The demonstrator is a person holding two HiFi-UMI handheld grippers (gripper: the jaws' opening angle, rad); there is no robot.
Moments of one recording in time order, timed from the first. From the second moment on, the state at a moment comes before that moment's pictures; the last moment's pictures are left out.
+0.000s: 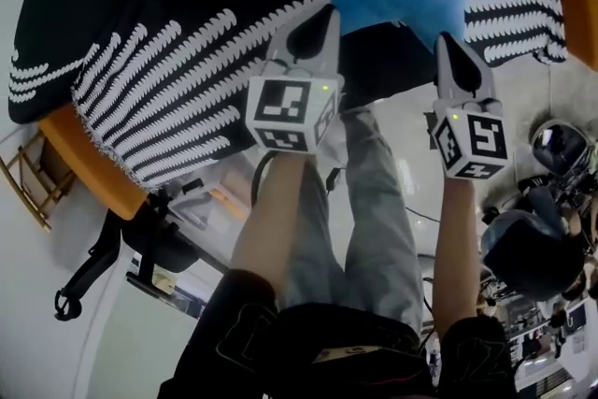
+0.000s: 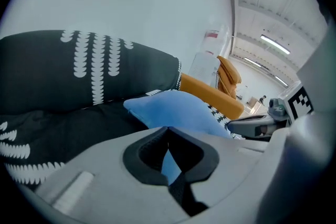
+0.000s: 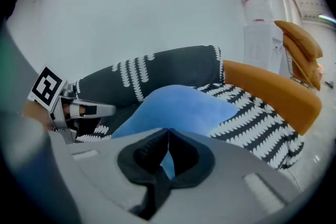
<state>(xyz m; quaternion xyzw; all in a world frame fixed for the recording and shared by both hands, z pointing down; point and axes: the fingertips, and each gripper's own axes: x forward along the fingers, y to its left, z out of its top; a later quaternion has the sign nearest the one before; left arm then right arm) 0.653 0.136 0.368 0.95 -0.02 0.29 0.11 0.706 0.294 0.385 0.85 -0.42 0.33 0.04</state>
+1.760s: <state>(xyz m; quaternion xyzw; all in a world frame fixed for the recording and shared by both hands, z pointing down) 0.649 0.154 0.423 0.90 -0.02 0.31 0.32 0.709 0.274 0.430 0.78 -0.47 0.41 -0.11</state>
